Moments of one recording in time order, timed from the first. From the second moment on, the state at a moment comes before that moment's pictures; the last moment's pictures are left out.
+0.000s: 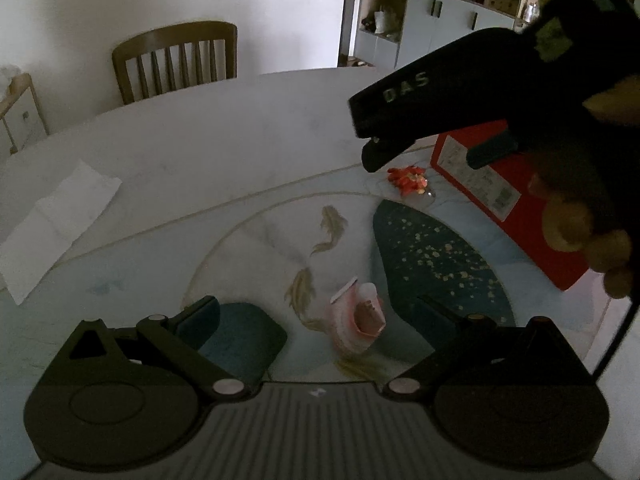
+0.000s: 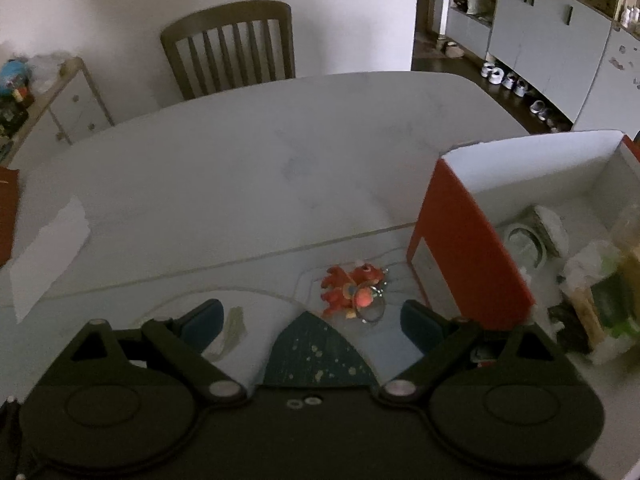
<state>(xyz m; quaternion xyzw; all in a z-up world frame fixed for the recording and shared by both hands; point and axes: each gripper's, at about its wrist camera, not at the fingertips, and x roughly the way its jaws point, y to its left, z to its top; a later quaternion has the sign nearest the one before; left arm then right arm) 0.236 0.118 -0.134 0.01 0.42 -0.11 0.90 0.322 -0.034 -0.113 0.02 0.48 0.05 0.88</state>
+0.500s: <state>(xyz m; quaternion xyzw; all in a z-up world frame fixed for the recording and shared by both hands) 0.248 0.107 -0.155 0.02 0.42 -0.12 0.90 0.348 -0.033 -0.146 0.02 0.51 0.02 0.86</state>
